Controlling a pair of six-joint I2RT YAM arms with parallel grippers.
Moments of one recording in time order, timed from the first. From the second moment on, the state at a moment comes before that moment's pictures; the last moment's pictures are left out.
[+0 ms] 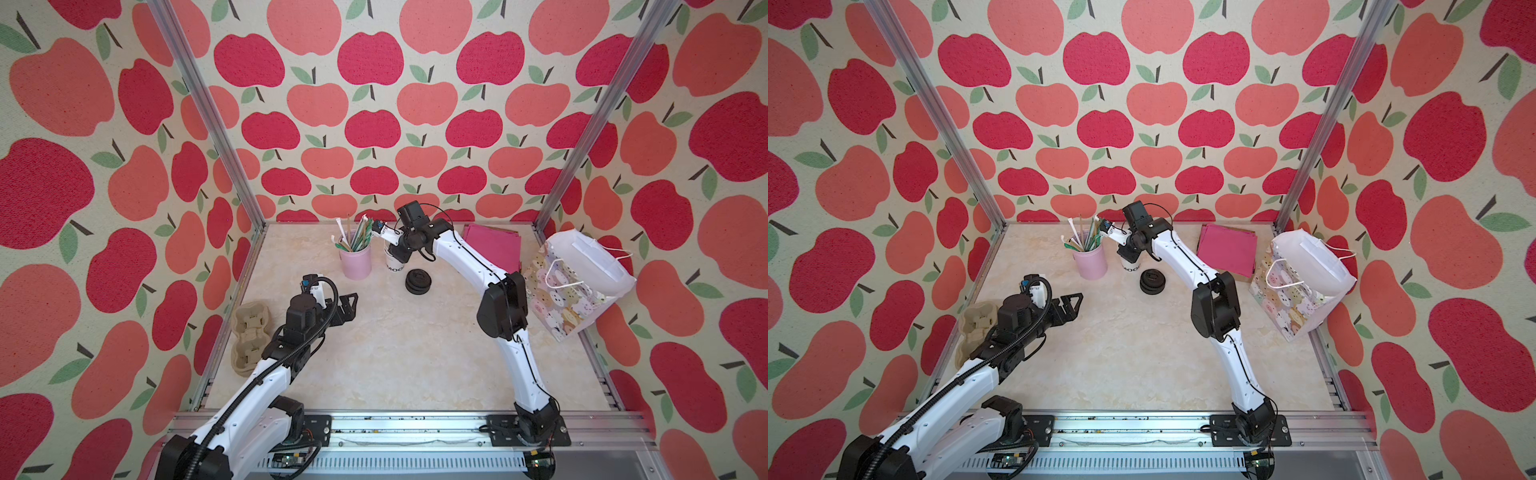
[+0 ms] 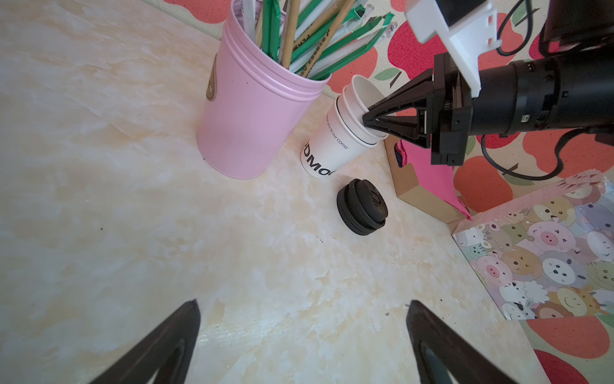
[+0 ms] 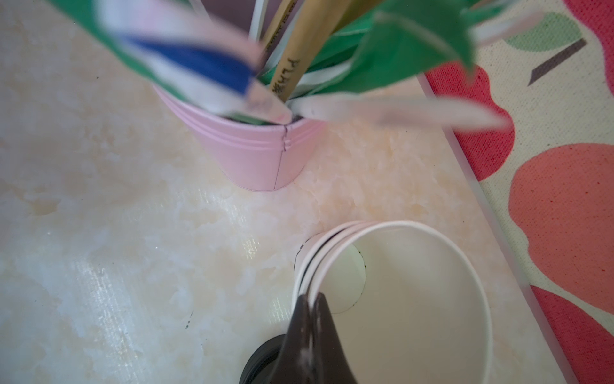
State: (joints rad) left arm -0.32 0.89 0.43 0.05 0.15 -0.53; right arm 0.67 2.34 2.29 -0.85 -0.18 -0.58
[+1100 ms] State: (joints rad) left arm -0.34 1.14 0.50 0.34 0.27 -0.76; right arm 0.75 2.04 1.93 -0.79 -0.26 -0.58
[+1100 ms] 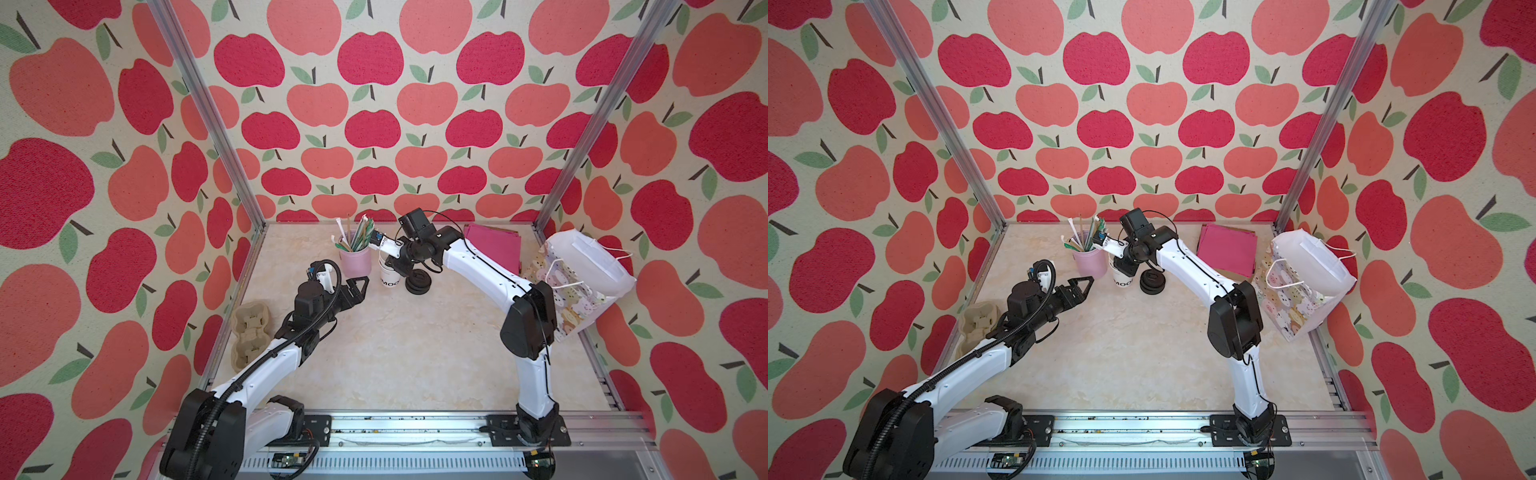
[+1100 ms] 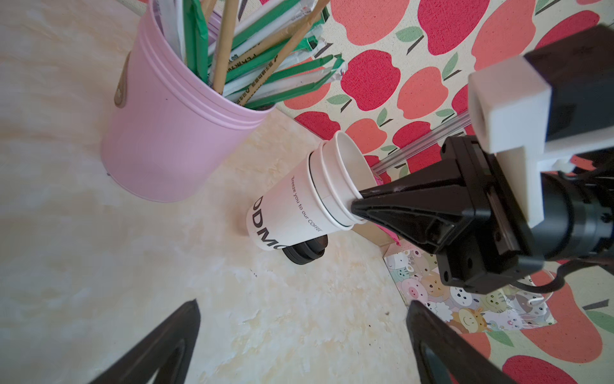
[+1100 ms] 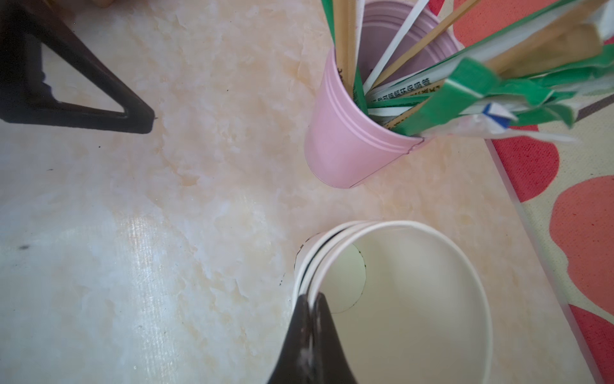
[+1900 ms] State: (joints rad) left arm -0.36 1.29 0.54 0.38 0.29 -0.87; right arm 0.81 1.95 1.73 -0.69 -0.28 -0.59
